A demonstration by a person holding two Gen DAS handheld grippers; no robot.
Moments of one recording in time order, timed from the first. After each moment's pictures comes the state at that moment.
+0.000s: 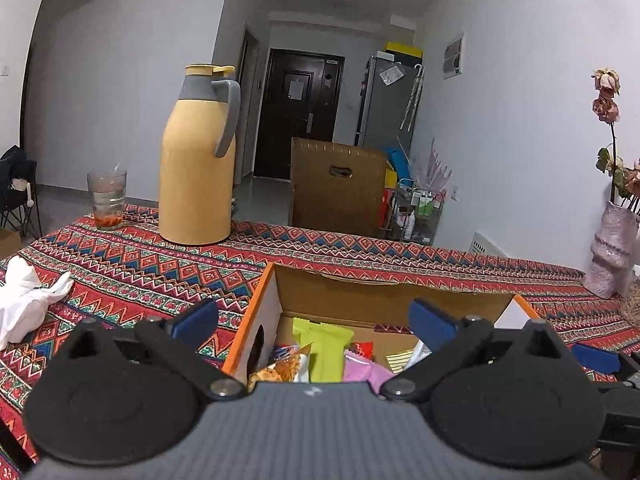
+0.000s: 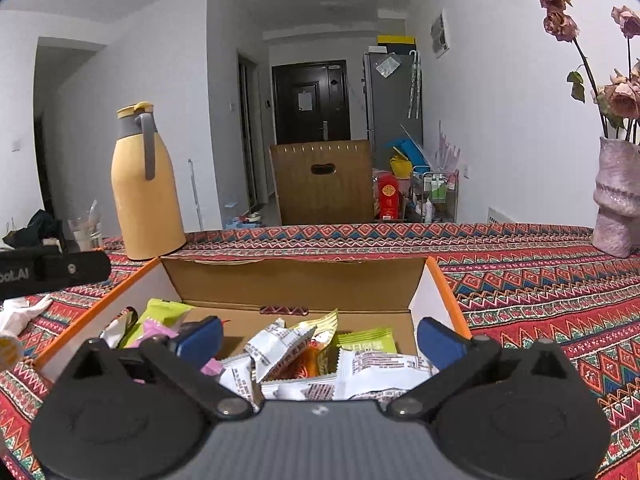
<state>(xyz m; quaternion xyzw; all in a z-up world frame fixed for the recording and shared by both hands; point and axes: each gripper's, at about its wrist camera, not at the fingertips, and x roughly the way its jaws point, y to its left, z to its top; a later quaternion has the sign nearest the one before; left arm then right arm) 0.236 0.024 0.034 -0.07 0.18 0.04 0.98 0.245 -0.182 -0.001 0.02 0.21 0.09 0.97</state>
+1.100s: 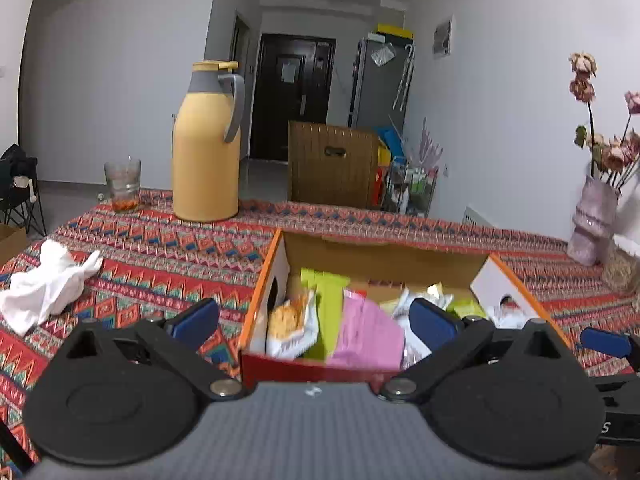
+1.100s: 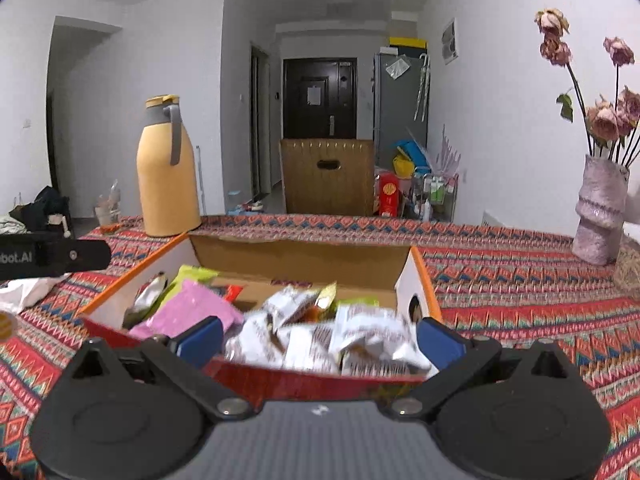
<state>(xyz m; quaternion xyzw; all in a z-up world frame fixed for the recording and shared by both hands) 0.161 0.023 0.043 -0.06 0.22 0.03 0.97 0.160 -0.187 0.014 -0.01 0.22 0.10 0.97</state>
